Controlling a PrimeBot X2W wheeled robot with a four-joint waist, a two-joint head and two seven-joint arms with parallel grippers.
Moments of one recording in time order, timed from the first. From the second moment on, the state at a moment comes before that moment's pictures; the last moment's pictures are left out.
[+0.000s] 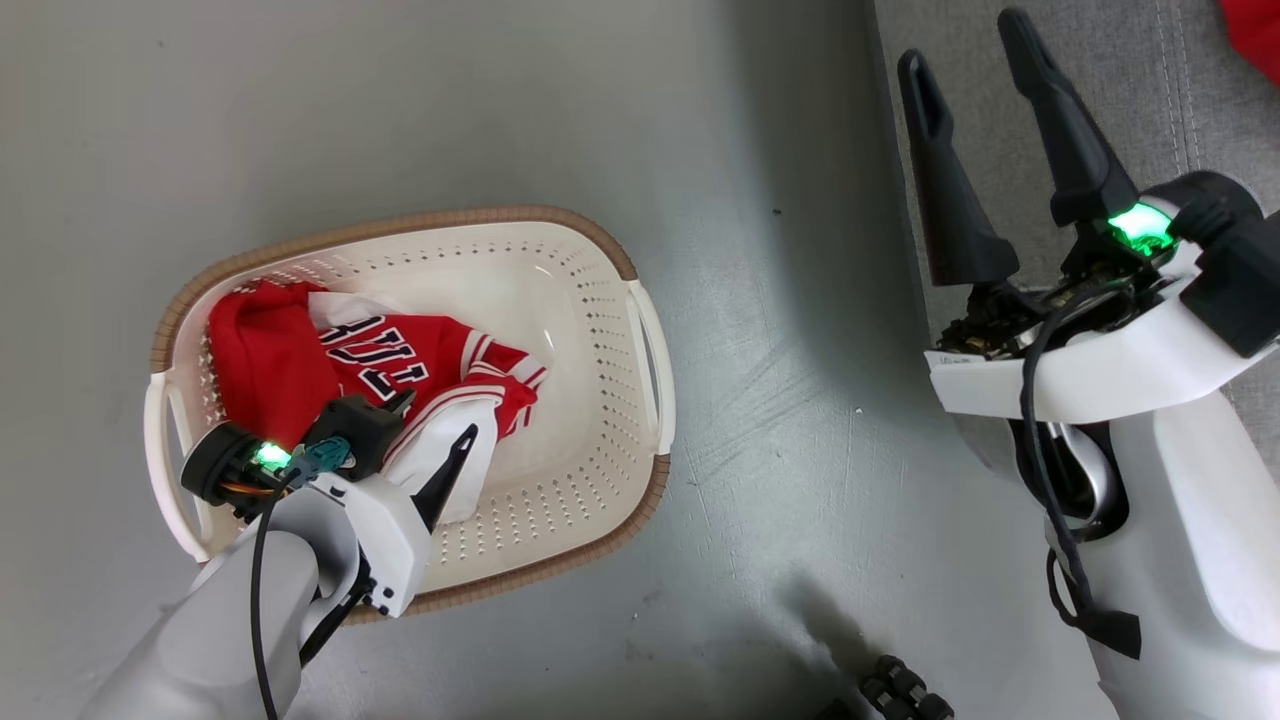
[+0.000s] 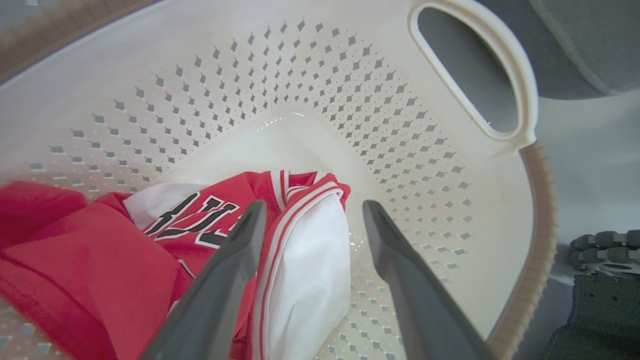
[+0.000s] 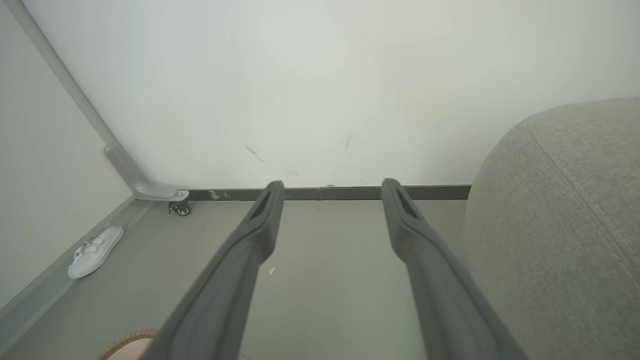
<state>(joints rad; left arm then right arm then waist) -0.64 0.26 -0.73 0.67 -0.45 -0.13 -0.13 -0.51 -0.06 0.17 -0.14 0.23 0.13 -0.26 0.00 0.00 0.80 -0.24</state>
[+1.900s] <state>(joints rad) -0.84 0.31 -0.95 0.91 -0.52 -0.13 -0.09 -0.59 -0.06 0.20 -0.21 0.27 0.13 -0.26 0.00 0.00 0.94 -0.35</state>
